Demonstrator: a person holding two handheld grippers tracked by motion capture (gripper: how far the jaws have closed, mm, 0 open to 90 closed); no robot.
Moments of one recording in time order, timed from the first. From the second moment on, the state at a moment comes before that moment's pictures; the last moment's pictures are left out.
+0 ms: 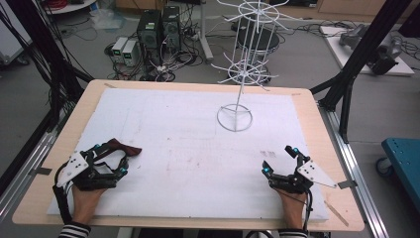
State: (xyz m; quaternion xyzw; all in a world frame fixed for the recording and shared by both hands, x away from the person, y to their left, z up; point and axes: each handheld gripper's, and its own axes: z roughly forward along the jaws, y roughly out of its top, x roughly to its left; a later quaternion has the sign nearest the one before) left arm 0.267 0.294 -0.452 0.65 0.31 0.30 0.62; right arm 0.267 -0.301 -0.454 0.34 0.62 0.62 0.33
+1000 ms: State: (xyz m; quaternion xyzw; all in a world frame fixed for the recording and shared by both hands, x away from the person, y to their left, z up) left arm 0.273 0.297 -0.428 0.69 0.29 0.27 0.61; right arm 0.267 -0.301 -0.454 0.34 0.62 0.62 0.33
